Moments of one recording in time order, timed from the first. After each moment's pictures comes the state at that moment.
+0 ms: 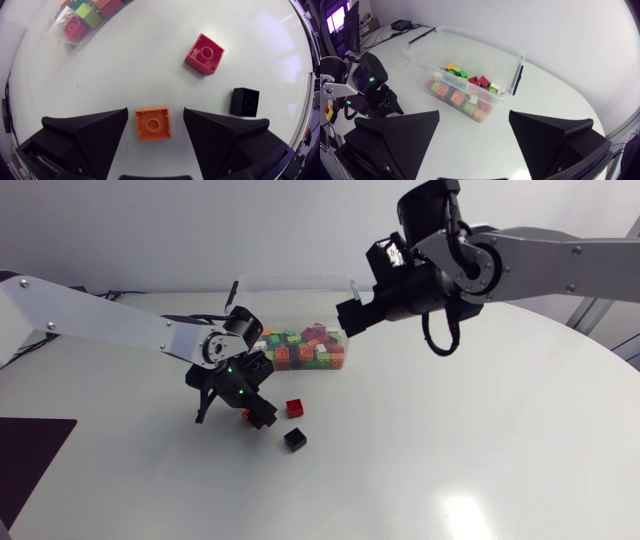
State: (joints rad) left arm -0.41 1.99 1.19 -0.50 0.02 0.31; right arm 0.47 1.67 1.29 -0.31 -0.01 -0.08
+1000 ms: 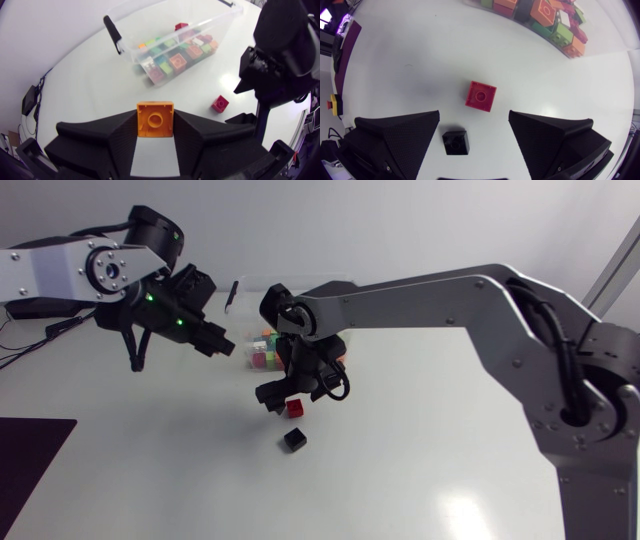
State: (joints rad) left arm -0.25 1.64 1.26 -0.56 0.01 0.28; right arm 0.73 2.25 1.77 -0.84 -0.05 0.24
